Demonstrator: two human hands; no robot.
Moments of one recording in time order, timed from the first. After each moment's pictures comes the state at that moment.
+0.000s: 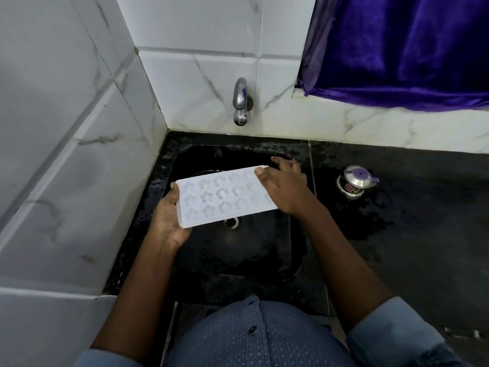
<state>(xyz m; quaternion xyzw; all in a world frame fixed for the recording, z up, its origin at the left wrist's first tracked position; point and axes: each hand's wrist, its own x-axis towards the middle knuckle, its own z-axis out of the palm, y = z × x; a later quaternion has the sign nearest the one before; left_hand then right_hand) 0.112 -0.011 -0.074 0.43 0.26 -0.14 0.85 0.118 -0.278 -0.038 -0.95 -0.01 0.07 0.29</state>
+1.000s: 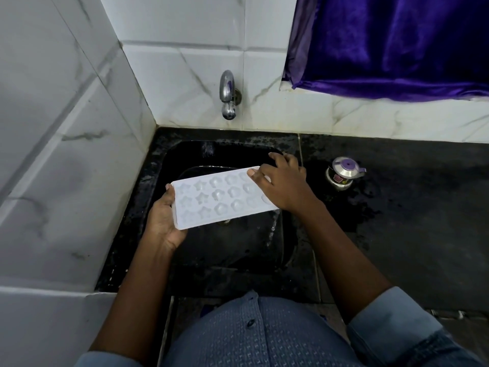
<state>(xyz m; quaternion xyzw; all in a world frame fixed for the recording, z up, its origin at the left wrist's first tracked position) 0.094 -0.021 -0.081 0.41 0.27 -0.14 0.86 0.105 -0.291 -0.046 -0.98 -0.01 0.05 0.21</state>
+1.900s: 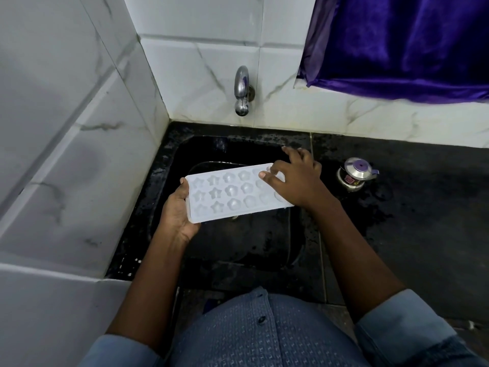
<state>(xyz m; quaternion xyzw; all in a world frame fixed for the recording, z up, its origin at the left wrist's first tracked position) 0.091 -0.024 -0.084 0.42 0.26 -0.15 0.86 0.110 -0.300 -0.049 -0.98 -0.03 0.04 0.19</state>
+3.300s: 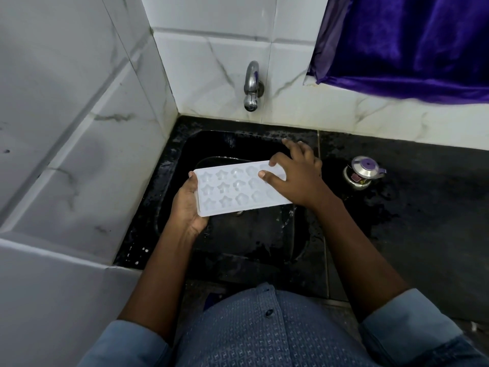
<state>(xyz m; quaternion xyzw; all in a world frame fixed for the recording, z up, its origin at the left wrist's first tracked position) 0.082 -0.028 -0.082 0.41 0.23 -0.16 0.87 0.097 -0.284 -0.039 -0.98 -0.06 0.01 0.21</state>
